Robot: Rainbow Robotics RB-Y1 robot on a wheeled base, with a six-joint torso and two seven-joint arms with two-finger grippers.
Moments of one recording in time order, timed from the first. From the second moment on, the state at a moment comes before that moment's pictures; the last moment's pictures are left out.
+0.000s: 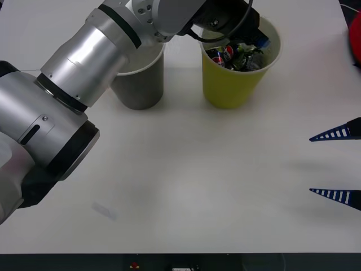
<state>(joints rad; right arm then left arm) 0.26 -1.13 -0.26 -2.01 1.31 -1.13 -0.09 -1.33 0.19 -0.42 -1.06 -2.29 -1.05 1.28</state>
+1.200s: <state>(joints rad) 0.26 -1.13 -0.26 -2.01 1.31 -1.13 -0.09 -0.66 0.70 -0.07 -2.05 -1.92 -1.38 1.10</state>
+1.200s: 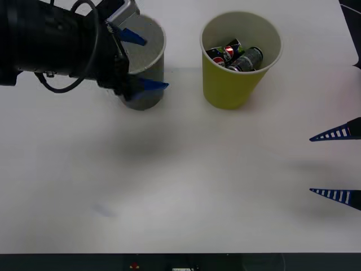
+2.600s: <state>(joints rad) 0.26 -1.13 -0.26 -2.01 1.31 -1.13 -0.09 0.27 1.13 0.39 -1.94 -1.14 -1.24 0.10</state>
